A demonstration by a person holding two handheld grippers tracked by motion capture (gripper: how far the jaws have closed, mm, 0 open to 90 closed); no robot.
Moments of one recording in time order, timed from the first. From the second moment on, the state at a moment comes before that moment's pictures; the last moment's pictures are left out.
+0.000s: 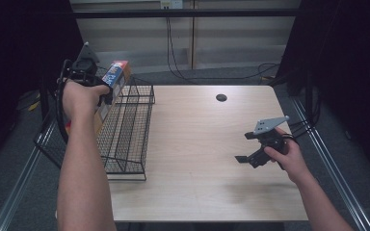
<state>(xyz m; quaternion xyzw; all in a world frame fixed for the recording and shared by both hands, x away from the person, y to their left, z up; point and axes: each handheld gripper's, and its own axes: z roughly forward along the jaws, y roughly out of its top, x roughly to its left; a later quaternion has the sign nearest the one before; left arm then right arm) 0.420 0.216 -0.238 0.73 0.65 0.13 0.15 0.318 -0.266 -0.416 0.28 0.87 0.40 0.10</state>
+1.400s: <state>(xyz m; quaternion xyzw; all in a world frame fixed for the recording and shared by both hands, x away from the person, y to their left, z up) 0.403 0.260 -0.260 0.66 0.72 0.14 0.13 0.318 -0.272 -0.416 0.28 0.87 0.40 0.10</state>
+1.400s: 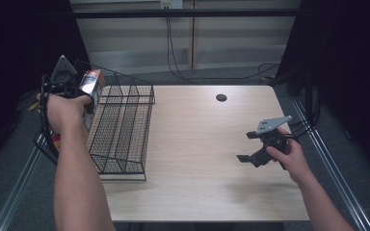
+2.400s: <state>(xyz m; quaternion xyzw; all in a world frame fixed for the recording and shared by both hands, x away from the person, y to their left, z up) 0.405 0.260 -0.287 0.67 0.73 0.13 0.12 0.318 -0.271 -0.416 0.28 0.87 0.40 0.10</state>
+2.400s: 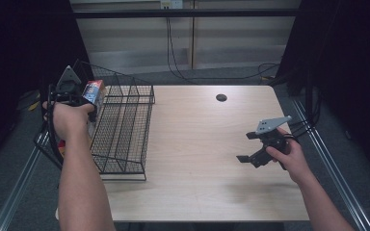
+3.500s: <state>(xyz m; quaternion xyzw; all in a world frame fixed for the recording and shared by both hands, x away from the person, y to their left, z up) 0.404 0.255 -0.270 0.67 0.72 0.15 0.14 0.317 -0.271 -0.416 0.28 0.87 0.40 0.10</state>
